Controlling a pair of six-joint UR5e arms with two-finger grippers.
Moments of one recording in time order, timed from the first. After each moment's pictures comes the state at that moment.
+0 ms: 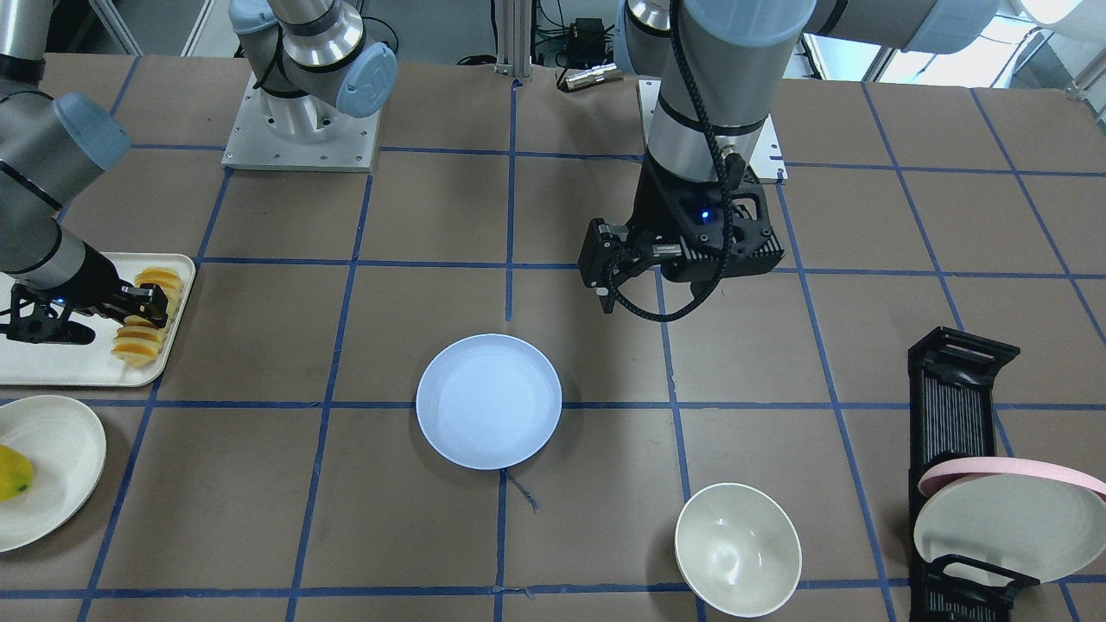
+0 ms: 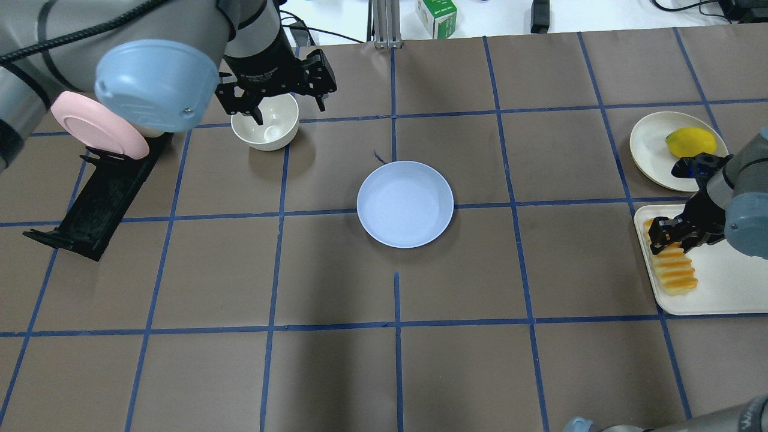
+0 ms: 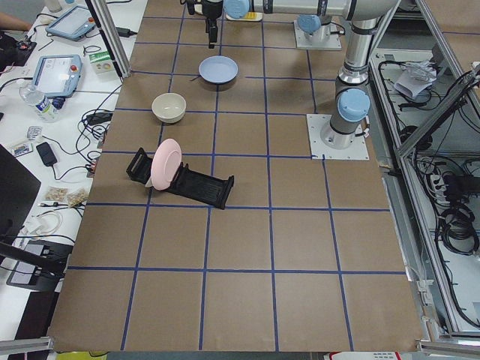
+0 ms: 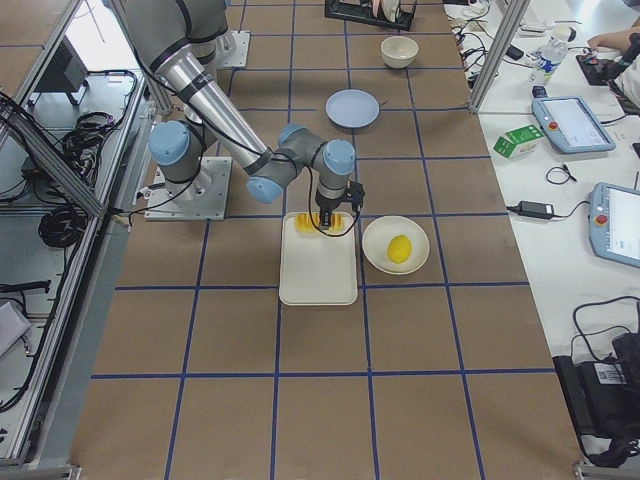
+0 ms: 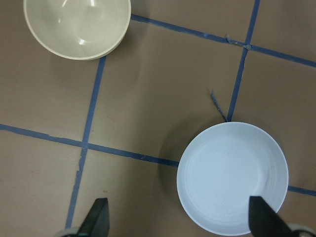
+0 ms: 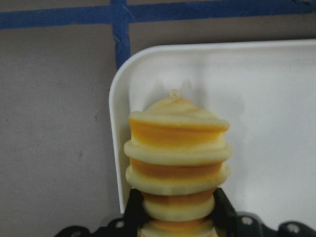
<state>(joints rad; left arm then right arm) -1.74 -1.72 -1.48 -1.35 1.58 -0.31 0.98 -1.34 2.11 -2.24 -1.59 -0.55</state>
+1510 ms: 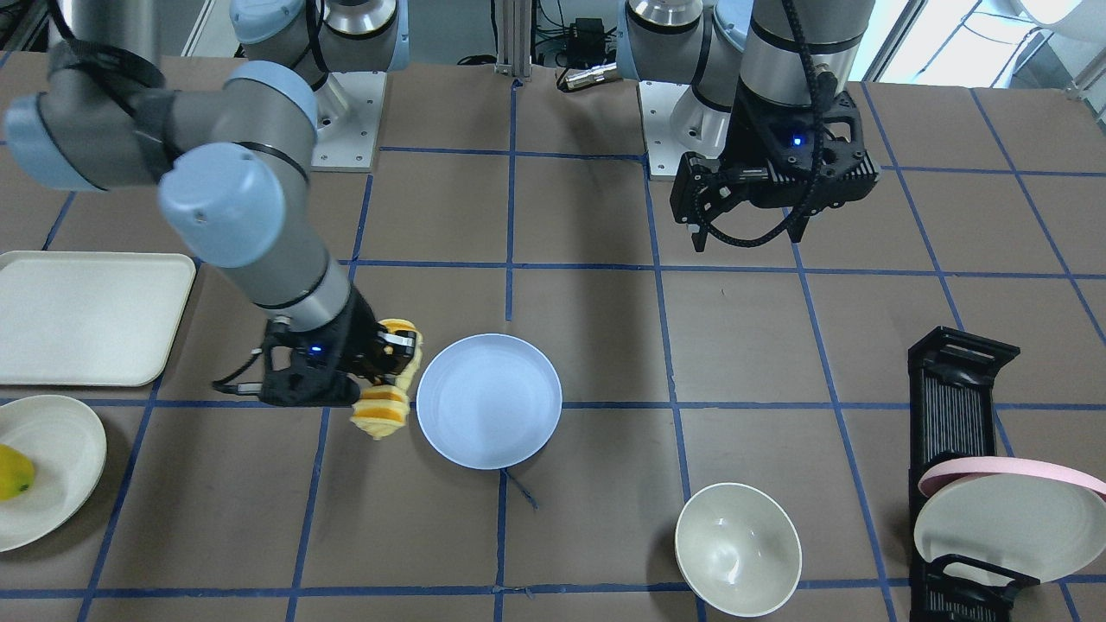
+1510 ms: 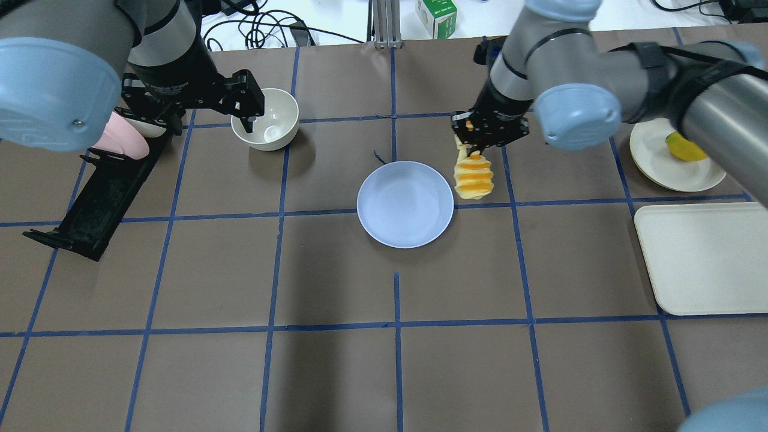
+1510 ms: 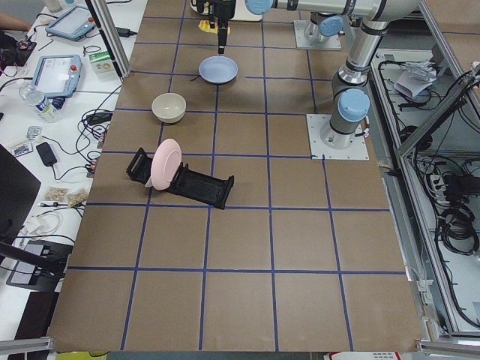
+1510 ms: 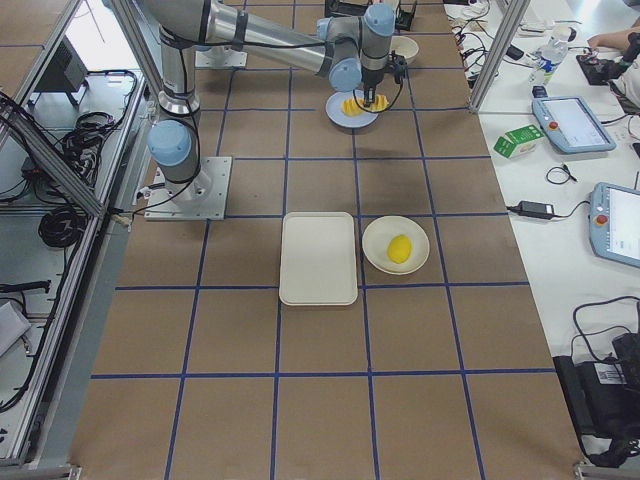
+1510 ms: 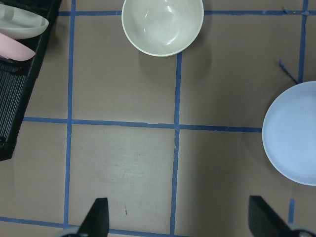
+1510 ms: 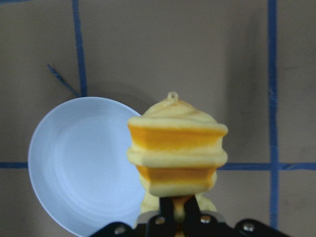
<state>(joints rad) -1.65 -1.59 -1.54 -1.47 1.69 -0.13 1.71 -1.22 1.63 -2.02 -1.39 0.20</state>
